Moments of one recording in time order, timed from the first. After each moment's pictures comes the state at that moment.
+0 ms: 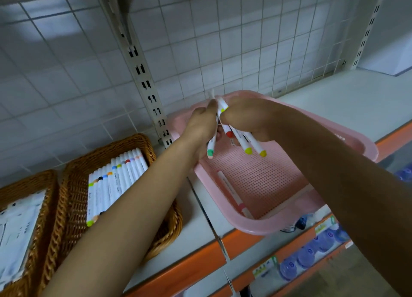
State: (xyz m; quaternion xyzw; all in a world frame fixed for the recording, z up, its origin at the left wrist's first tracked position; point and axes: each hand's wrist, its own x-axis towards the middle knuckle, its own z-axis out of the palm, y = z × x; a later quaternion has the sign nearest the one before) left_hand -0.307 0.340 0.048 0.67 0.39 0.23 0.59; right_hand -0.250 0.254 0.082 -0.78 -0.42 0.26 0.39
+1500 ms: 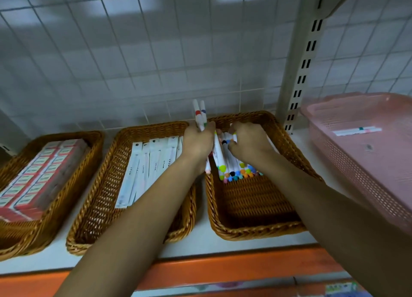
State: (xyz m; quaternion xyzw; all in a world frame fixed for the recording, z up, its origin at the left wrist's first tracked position) left_hand -0.544 0.477 0.000 0.52 0.47 0.43 0.57; right_hand -0.431 0.440 -0.016 -0.78 -0.59 -0.02 0.22
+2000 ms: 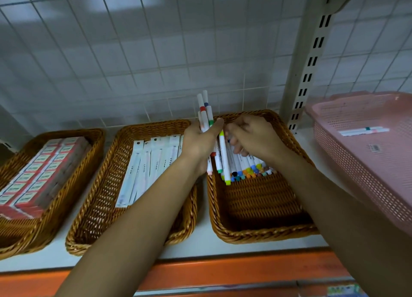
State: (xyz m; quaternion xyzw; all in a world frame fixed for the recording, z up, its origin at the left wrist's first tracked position) left_hand -0.547 0.477 -0.001 0.52 0.45 0.42 0.59; right_hand -0.435 0.417 0.011 -0.68 -0.52 0.25 0.45
